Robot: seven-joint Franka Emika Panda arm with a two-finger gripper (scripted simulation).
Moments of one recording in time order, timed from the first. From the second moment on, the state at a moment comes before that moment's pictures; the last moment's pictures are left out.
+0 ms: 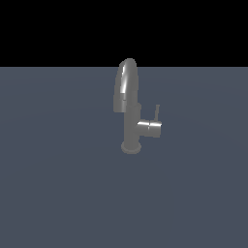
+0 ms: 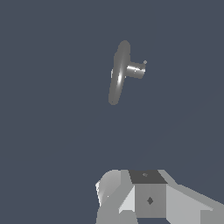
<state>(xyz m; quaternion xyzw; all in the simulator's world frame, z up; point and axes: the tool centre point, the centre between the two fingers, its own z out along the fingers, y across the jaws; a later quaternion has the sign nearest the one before) -0.249 -0.004 0.486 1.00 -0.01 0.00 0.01</state>
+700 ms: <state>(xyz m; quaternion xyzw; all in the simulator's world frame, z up) -0.230 -0.007 0.484 1.00 -0.04 -0.02 -0.02</state>
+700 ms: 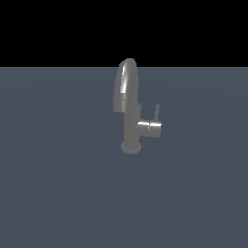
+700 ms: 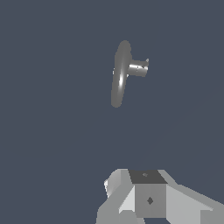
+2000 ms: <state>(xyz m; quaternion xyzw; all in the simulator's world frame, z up) -0.099 -0.049 0.428 0.93 -0.24 -0.19 -0.22</state>
